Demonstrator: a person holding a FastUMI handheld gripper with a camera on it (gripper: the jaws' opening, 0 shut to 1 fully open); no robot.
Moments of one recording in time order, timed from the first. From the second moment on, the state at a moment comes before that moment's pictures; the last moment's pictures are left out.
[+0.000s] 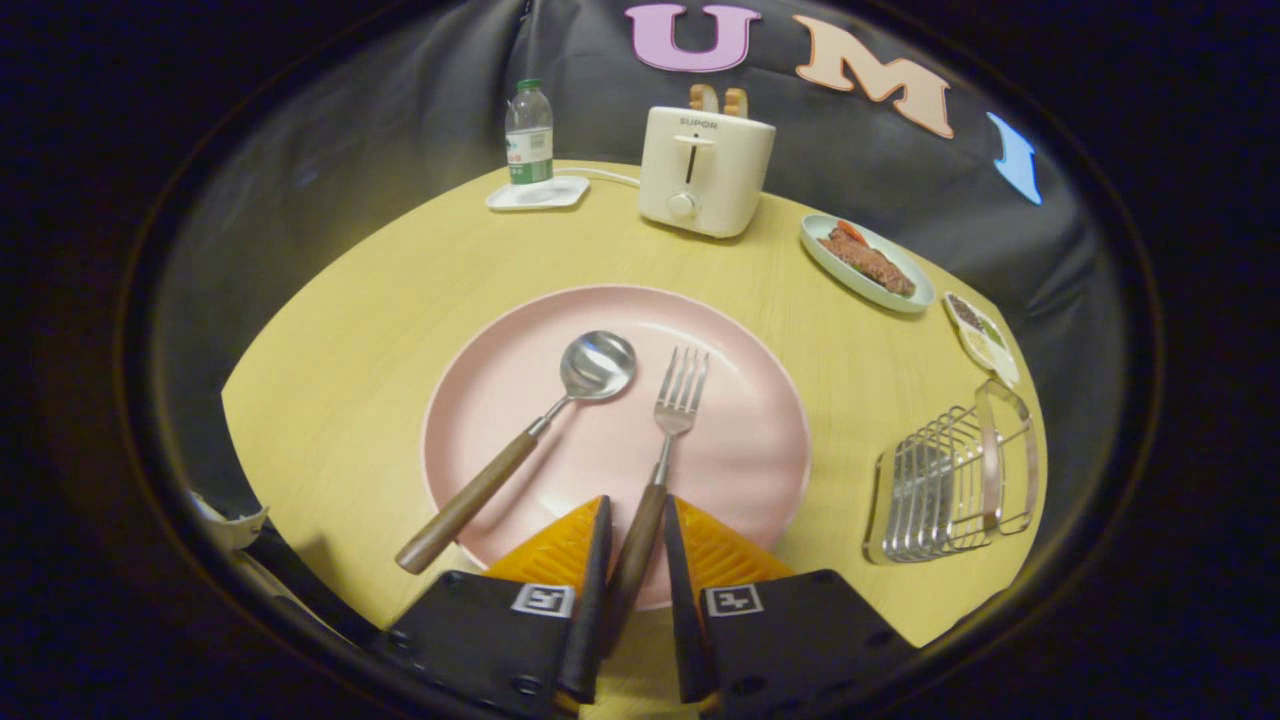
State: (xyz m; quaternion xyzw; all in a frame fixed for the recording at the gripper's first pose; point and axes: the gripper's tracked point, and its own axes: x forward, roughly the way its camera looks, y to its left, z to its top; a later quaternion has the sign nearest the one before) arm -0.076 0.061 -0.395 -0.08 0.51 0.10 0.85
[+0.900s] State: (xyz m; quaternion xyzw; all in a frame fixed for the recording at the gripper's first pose) arm -0.076 0.049 -0.361 -0.02 0.57 0.09 0.82
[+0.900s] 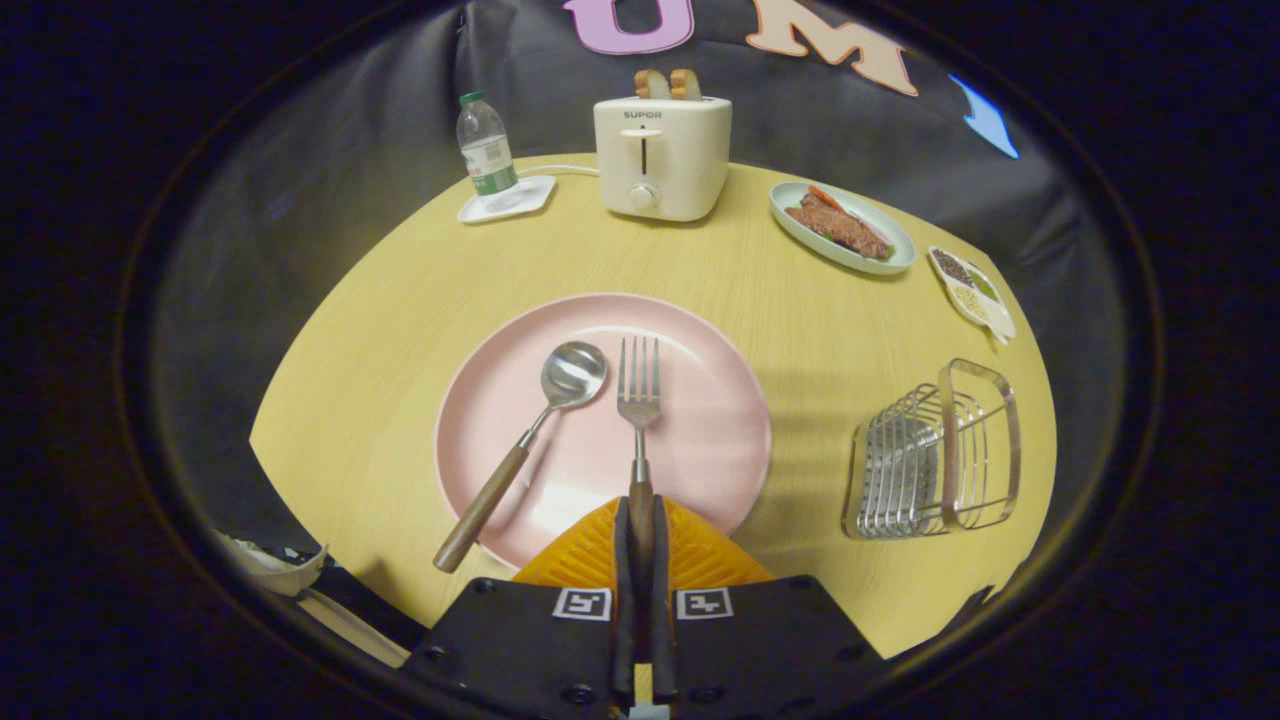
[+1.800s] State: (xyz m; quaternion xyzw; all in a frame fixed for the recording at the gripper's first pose) arm -0.064 -0.062 -0.290 -0.05 0.57 0.09 0.81
